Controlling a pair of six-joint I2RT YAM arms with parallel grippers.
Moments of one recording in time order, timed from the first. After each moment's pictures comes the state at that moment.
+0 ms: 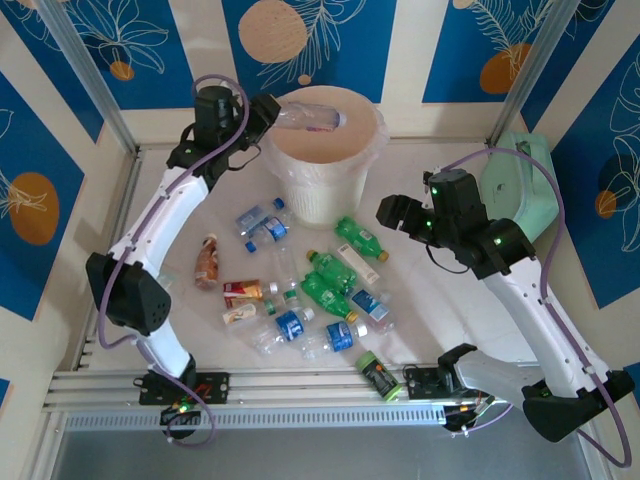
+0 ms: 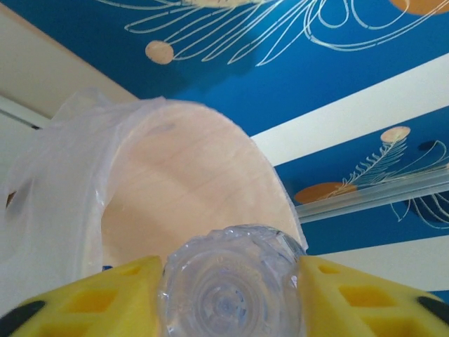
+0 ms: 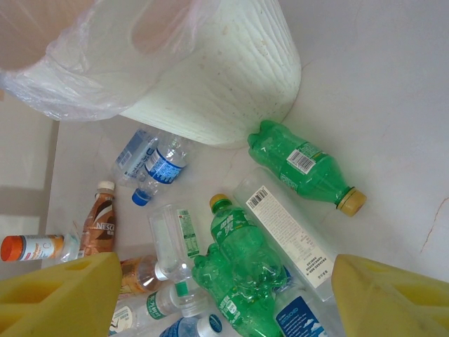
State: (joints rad) left arm -0.37 1.72 1.77 -0.33 0.15 -0.98; right arm 0.46 1.05 1.31 -0.96 -0.03 0.71
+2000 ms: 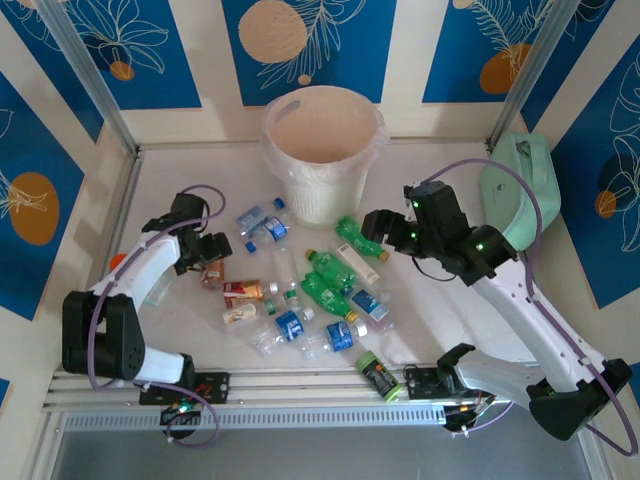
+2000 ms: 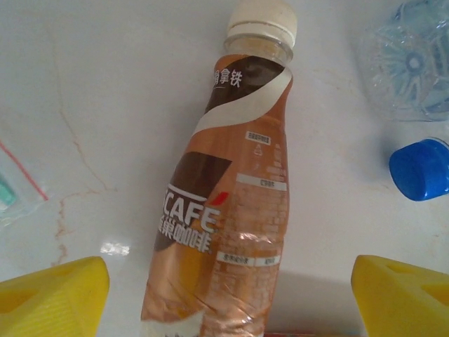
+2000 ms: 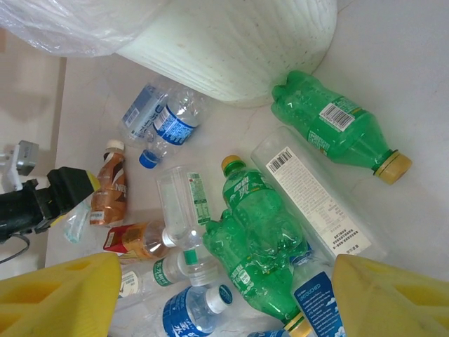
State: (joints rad) left arm -0.12 1.41 0.94 -0.77 -0.02 -0.49; right arm 0.56 1.05 1.20 -0.90 -0.06 0.75
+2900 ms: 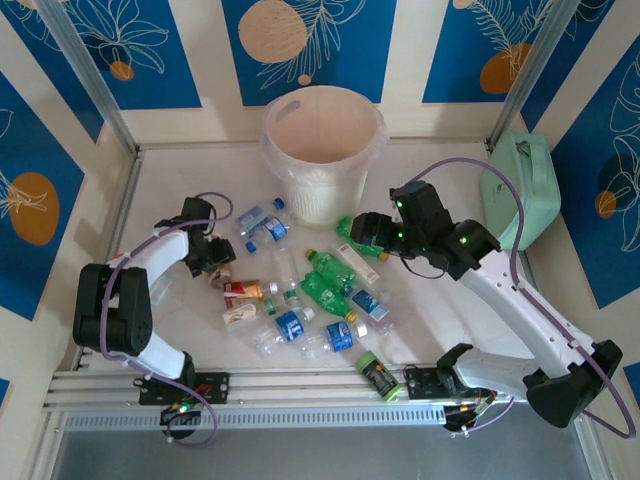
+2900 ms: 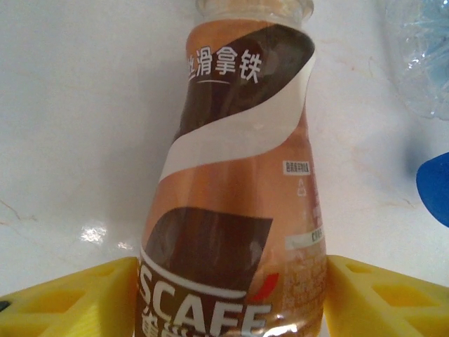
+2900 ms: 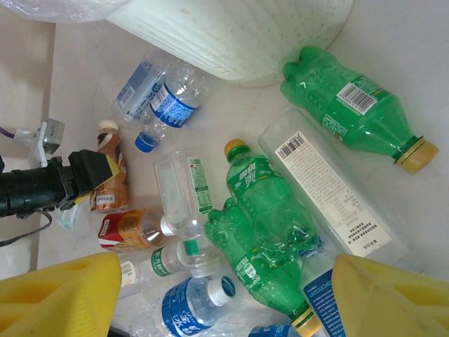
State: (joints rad) left arm -0.11 1.55 0.91 -0.66 0.07 -0.50; right arm 0.61 1.11 1.20 -0.88 -0.06 0.77
